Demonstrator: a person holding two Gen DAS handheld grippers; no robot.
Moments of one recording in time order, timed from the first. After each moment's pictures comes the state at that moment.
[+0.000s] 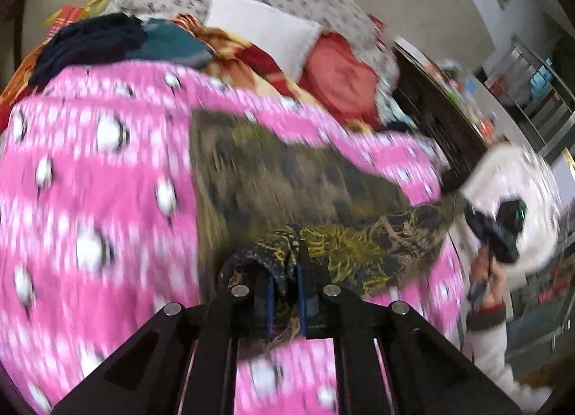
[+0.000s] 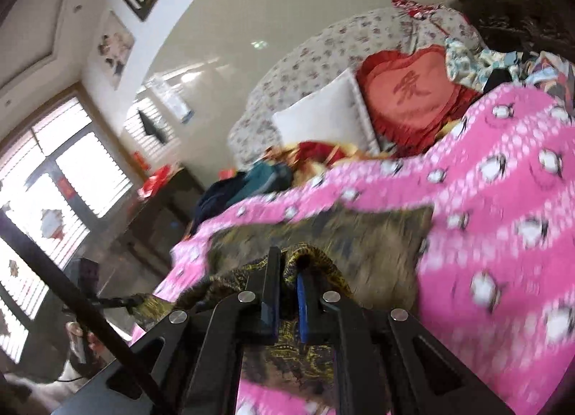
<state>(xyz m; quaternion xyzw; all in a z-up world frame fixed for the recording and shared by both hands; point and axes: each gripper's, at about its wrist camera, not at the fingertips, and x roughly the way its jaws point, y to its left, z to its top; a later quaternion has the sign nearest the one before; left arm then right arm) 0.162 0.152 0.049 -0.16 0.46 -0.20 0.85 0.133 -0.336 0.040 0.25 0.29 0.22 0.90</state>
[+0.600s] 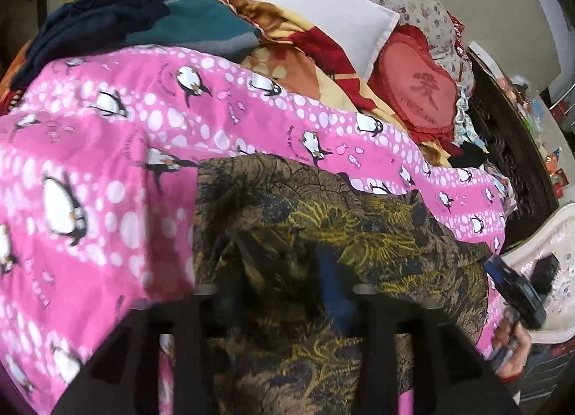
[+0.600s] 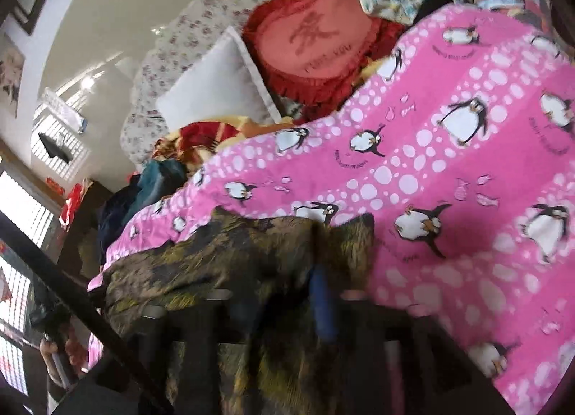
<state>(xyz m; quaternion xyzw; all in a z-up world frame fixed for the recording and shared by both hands) 0.303 0.125 -0.013 -0.15 0.51 -0.10 0.84 0.228 -0.345 -0.032 0.28 0.40 0.08 0.87</state>
